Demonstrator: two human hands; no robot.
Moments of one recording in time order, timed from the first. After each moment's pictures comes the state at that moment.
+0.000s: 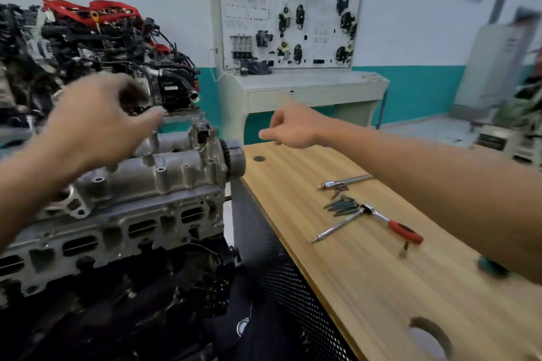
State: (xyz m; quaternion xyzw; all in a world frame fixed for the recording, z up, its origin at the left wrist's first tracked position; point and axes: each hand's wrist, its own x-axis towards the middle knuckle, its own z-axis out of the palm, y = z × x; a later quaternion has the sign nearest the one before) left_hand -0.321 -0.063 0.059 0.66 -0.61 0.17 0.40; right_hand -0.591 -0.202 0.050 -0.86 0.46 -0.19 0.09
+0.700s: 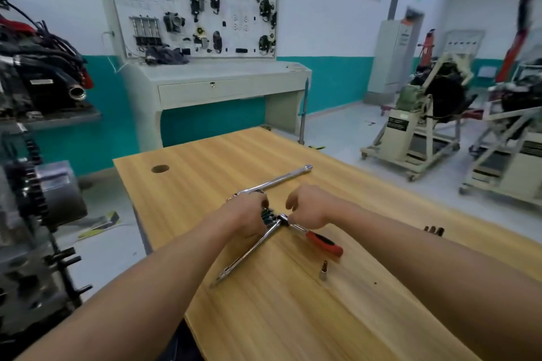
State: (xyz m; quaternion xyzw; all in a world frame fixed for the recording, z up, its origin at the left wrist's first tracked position) left_hand -0.628 -0.320 -0.136 0.56 -0.82 -0.11 0.03; right_hand -0.797 -0.295 -0.109 -0.77 0.63 -0.02 0.12
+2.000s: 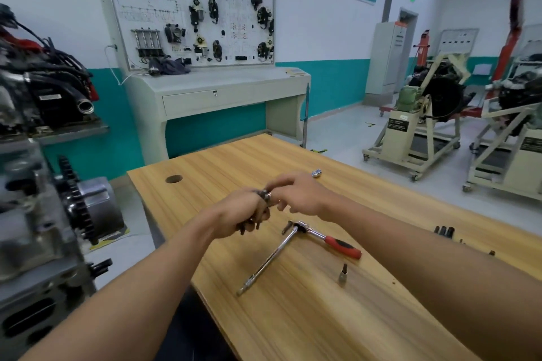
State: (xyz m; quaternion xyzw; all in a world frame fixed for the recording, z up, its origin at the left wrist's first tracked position) left_hand -0.574 -0.292 -0.091 0.44 -0.66 -0.55 0.24; right_hand -0.745 -0.274 -0.070 -0.70 0.55 -0.30 0.33
